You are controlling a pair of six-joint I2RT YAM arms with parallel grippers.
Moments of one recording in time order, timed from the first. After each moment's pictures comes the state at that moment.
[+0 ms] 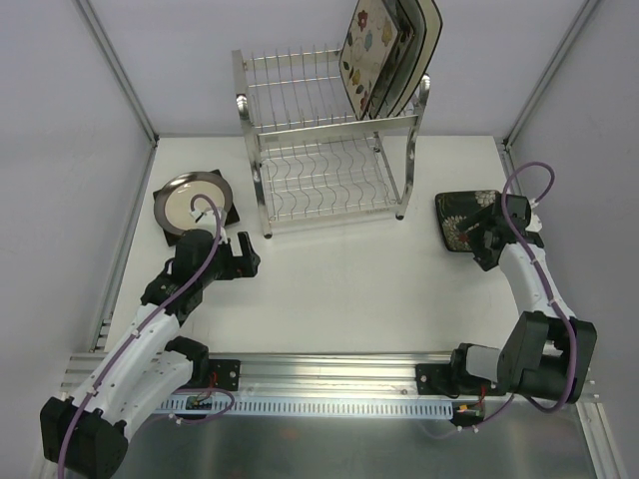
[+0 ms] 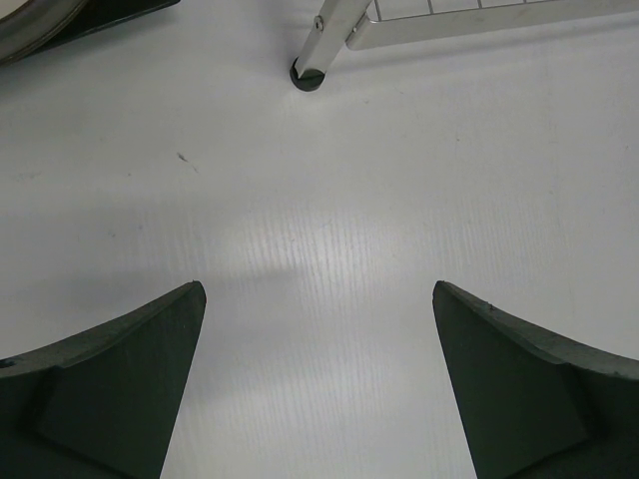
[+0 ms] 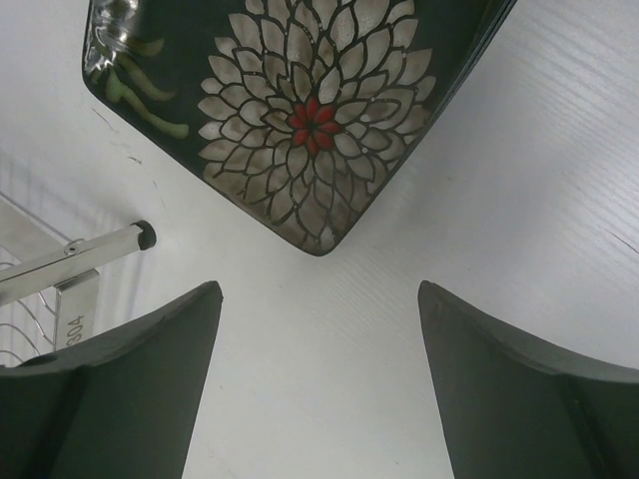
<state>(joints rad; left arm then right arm) -0.32 0.74 0.54 -0.40 -0.01 -0.36 -0.15 1.24 0.85 -0.53 0.10 0.85</state>
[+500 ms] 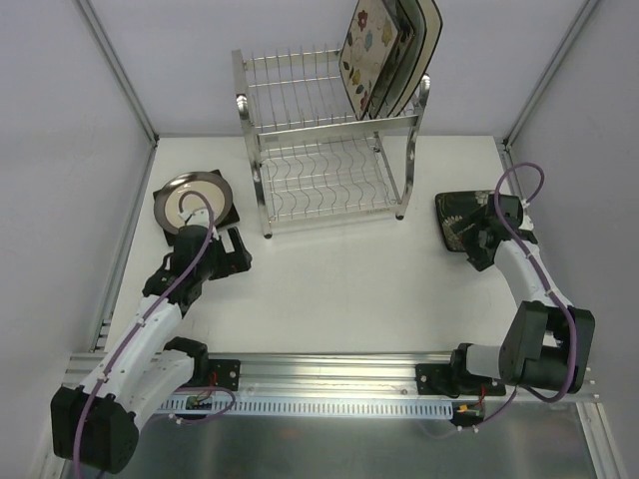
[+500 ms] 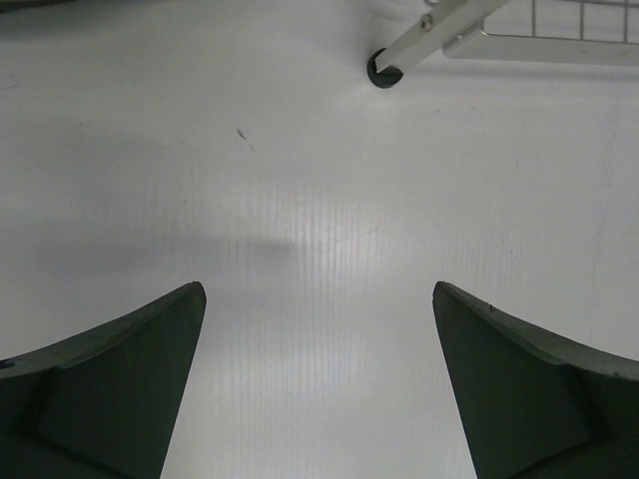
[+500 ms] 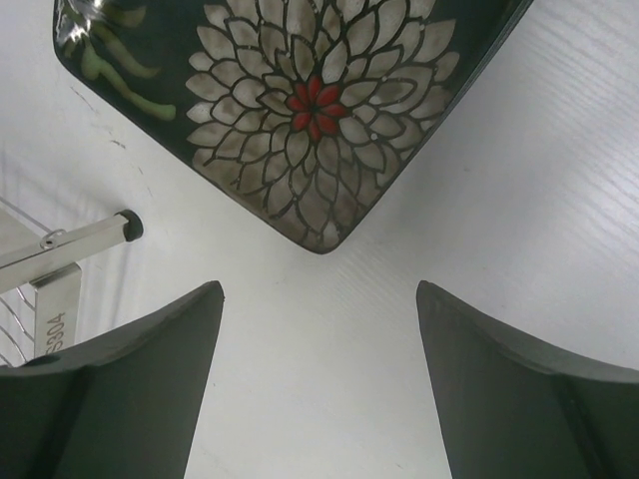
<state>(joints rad) -0.24 0.81 0.54 -0.41 -0.03 -0.44 -0.12 1.30 0.84 -0.49 0.09 0.86</state>
